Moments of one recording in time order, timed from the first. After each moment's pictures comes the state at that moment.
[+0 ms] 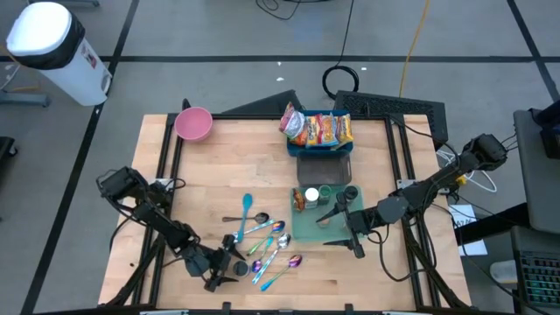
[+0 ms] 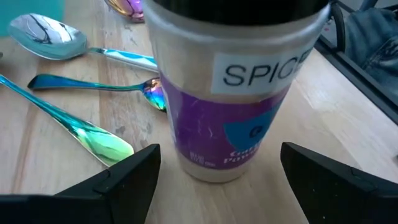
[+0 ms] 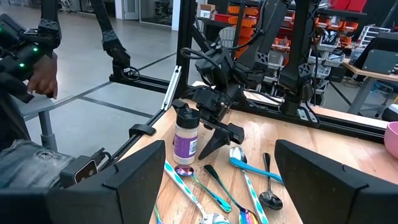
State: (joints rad) left arm -0.83 1.80 0.49 0.70 -0.38 -0.31; right arm 0.51 1.16 0.54 0.53 0.23 -0.07
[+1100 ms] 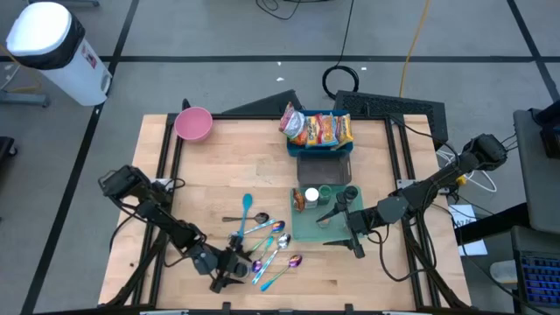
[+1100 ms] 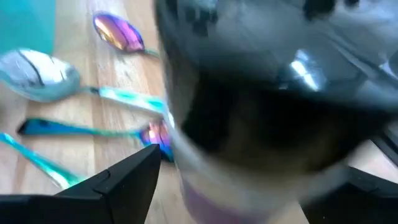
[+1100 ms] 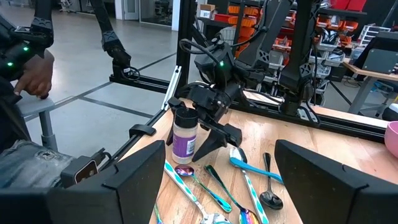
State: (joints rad) left arm -0.76 1.80 0.56 0.67 -0.29 -0.24; right arm 0.51 1.16 0.54 0.53 0.23 -0.07
